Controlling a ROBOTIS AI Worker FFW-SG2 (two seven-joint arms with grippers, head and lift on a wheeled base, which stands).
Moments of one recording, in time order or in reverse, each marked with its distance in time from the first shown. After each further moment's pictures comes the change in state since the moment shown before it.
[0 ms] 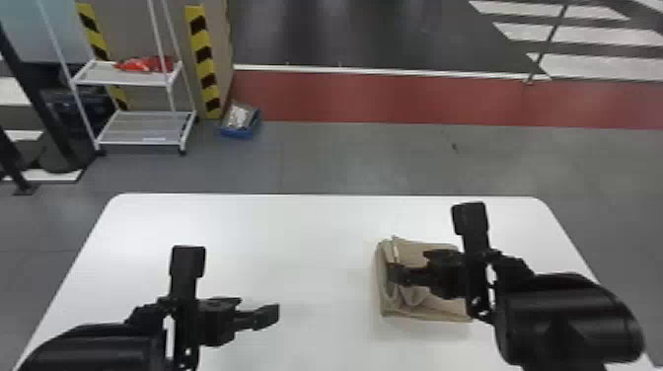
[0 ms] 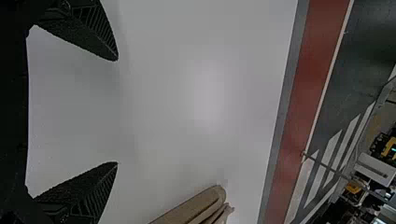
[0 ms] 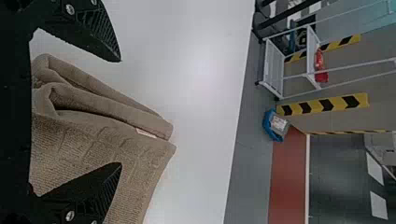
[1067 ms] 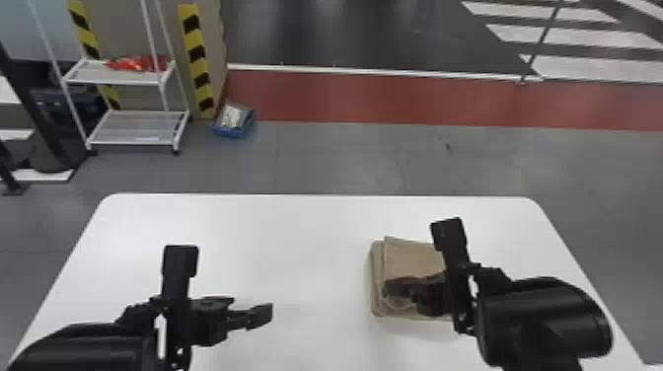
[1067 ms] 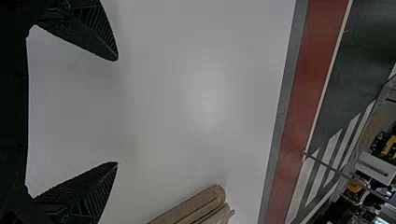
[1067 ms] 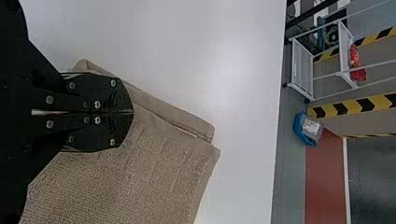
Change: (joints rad) left arm -0.006 0.003 -0.002 0.003 -0.005 0.000 -0.006; right arm -0.015 -0.004 0.043 0.065 0.038 0.094 0.025
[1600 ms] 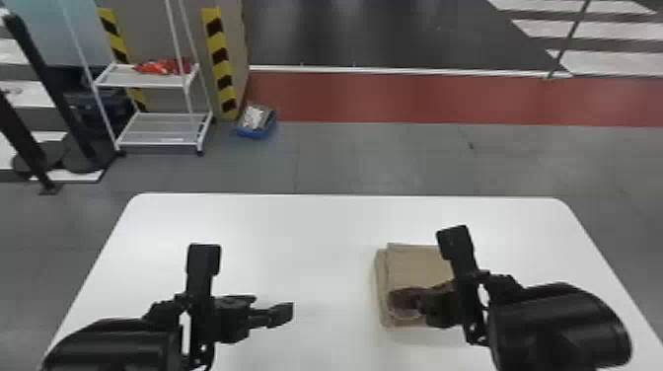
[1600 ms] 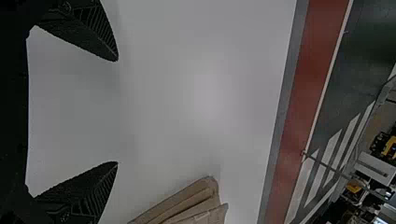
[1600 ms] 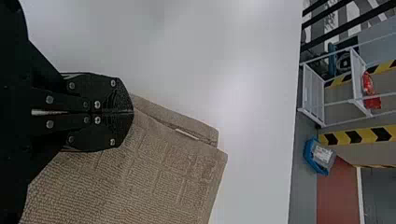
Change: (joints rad) left arm 0.002 0.000 0.006 0.000 0.001 0.000 -0.005; right arm 0.010 -0.001 0.056 0.011 -0.003 0.001 0.076
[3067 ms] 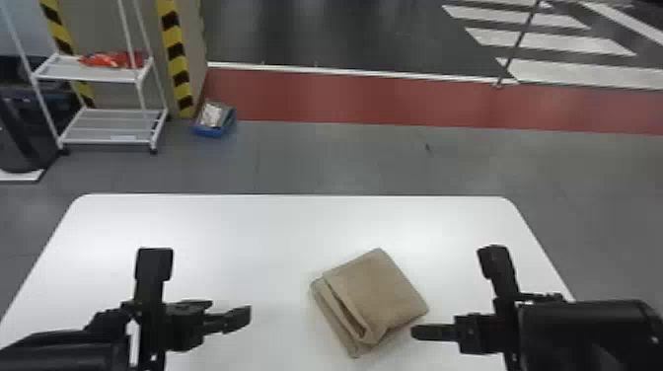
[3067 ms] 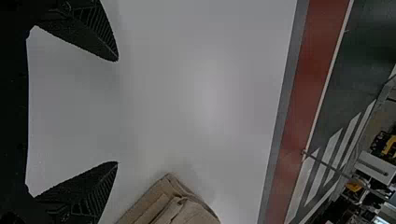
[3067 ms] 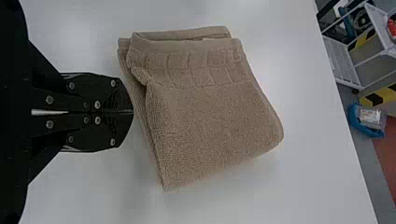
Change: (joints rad) left arm 0.001 0.000 0.000 0.000 -0.002 0.002 -0.005; right arm 0.101 -0.036 -0.226 -0.246 0.183 0.405 0.318
